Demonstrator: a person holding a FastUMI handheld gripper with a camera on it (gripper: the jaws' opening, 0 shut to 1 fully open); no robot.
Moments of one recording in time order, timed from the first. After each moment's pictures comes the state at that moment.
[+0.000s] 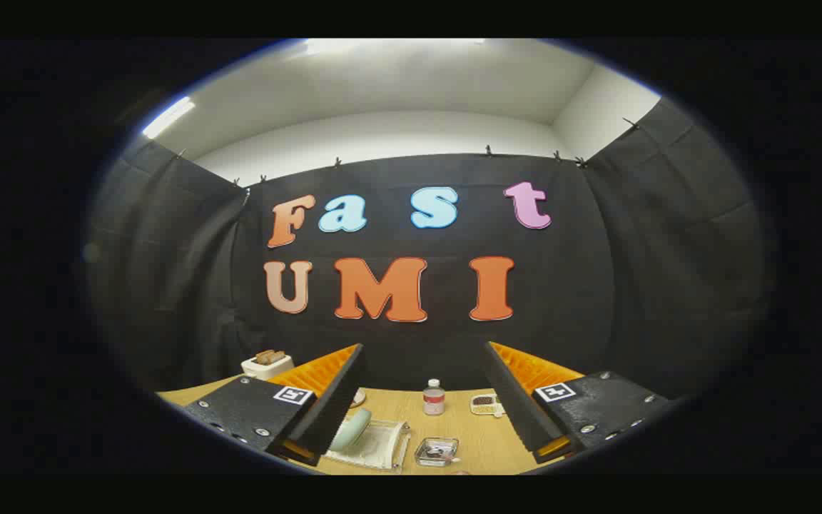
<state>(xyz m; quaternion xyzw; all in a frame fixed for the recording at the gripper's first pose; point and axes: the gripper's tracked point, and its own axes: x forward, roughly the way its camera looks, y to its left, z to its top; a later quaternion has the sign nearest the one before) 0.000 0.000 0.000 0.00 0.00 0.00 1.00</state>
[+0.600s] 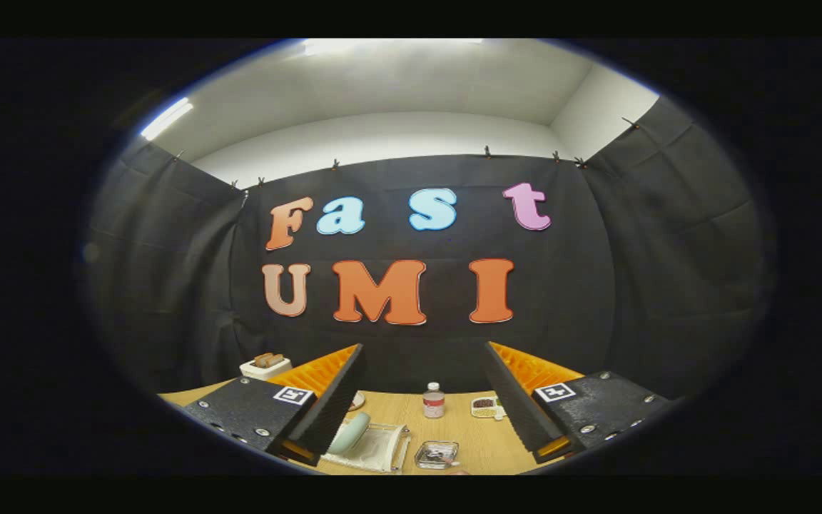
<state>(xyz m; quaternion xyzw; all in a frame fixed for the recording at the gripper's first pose) 0.012 -0.004 0.001 0.01 0.00 0.00 1.00</state>
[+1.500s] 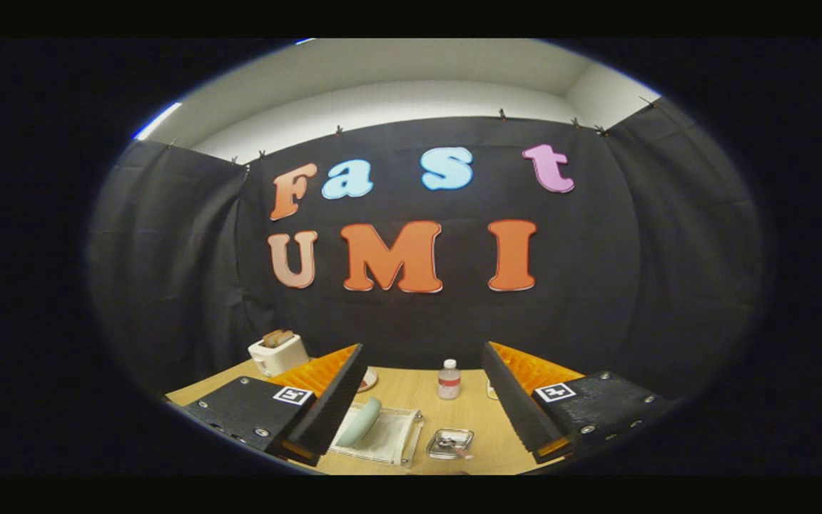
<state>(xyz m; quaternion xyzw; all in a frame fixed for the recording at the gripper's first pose) 0.058 0.019 -0.055 0.01 0.12 0.04 0.99</state>
